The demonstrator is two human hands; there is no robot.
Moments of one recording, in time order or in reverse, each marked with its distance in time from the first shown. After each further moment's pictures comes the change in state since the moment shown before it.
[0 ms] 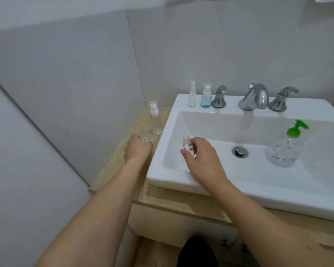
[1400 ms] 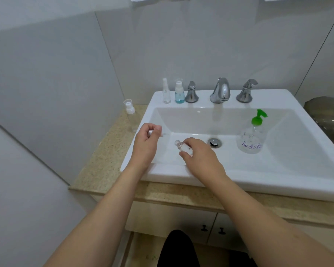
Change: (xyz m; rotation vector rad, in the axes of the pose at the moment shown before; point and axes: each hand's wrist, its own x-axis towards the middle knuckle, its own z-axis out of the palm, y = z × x) left_hand -0.117 0.061 0.023 -0.606 -0.176 0.462; right_hand -0.025 0.043 -0.057 -0.107 -0.109 0.123
